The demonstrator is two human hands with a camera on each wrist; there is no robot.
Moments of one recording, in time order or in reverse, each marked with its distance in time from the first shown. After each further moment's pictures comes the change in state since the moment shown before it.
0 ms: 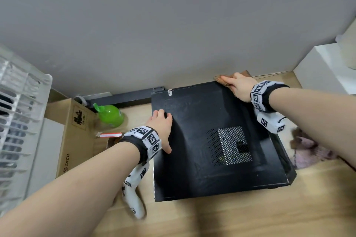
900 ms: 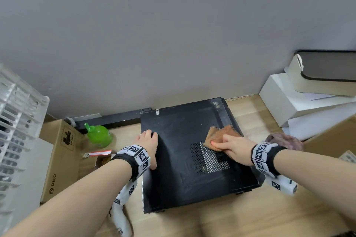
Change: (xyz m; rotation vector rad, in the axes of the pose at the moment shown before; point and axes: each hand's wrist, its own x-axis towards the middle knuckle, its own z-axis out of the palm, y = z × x) left_hand -0.026 0.005 0.001 0.009 0.060 -0.035; right_hand -0.174 -0.026 0.019 -0.011 -0.221 -0.147
